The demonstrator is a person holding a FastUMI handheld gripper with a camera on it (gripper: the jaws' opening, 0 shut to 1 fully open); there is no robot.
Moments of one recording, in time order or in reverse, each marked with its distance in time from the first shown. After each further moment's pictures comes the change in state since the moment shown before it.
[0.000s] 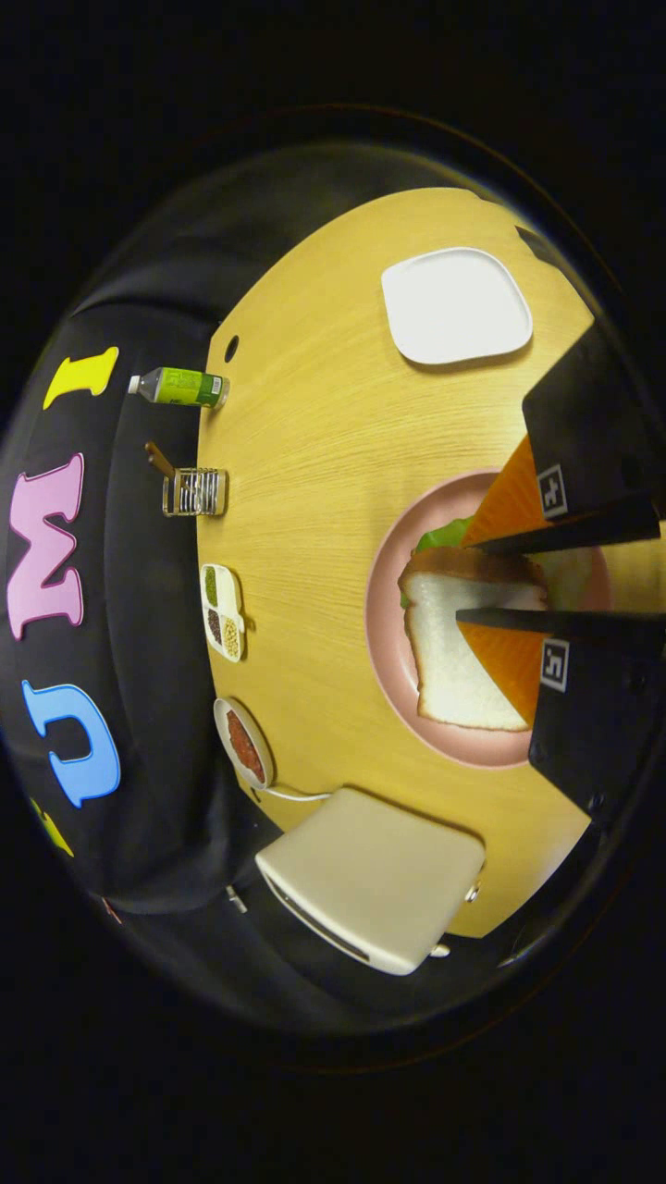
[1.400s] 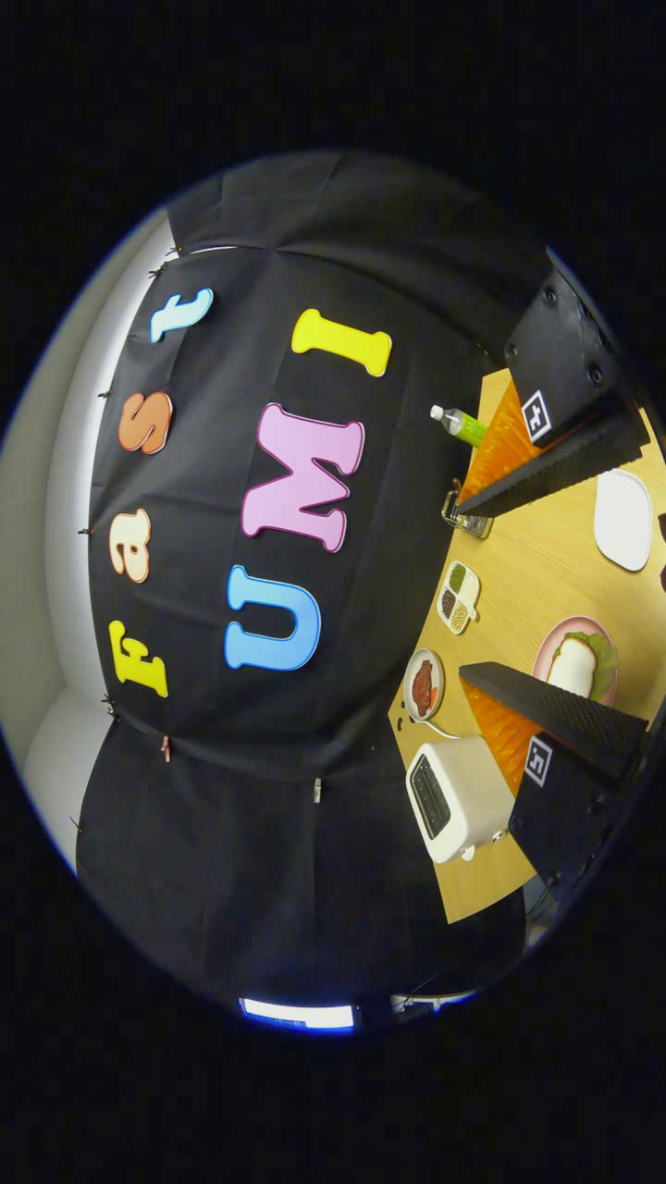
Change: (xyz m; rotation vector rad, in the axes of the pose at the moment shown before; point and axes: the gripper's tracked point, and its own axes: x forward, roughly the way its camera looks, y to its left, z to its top) arm -0.273 -0.038 0.190 -0.365 -0.693 0.184
